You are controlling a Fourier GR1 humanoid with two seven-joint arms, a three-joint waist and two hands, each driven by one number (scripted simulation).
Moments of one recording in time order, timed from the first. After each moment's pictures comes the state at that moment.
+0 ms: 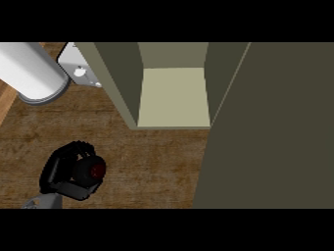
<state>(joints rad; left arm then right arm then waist) -0.12 0.17 0.09 -0.92 0.10 -0.38 -0.72 -0.04 -0.43 0.61 -2.50 0.05 -0.55 0.48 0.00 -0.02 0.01</state>
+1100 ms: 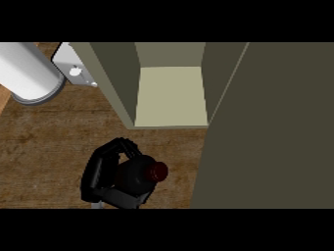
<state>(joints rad) 0.03 0.00 -0.27 -1.47 0.16 0.01 -0.37 0.06 -0.50 0.64 -2.52 0.06 -0.57 0.39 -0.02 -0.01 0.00</state>
